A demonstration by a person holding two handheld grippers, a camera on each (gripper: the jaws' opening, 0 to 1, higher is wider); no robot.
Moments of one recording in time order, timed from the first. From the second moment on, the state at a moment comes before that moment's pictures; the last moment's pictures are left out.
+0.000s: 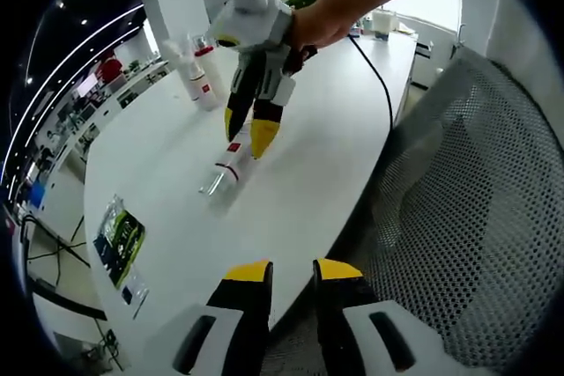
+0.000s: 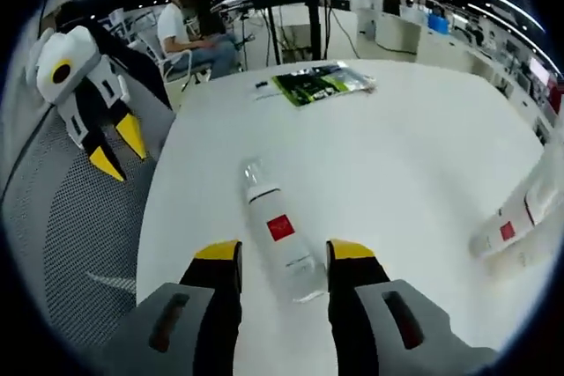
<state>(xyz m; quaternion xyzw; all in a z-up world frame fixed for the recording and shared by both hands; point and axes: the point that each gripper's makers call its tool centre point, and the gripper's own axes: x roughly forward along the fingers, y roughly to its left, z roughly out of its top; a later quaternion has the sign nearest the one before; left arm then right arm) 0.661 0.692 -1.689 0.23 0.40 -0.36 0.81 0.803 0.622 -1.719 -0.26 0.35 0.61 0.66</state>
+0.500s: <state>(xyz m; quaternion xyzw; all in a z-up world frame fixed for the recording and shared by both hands) 0.662 0.694 -1.689 0.23 0.40 -0.35 0.82 0.804 0.619 -1.728 -0.29 0.37 0.58 0.67</state>
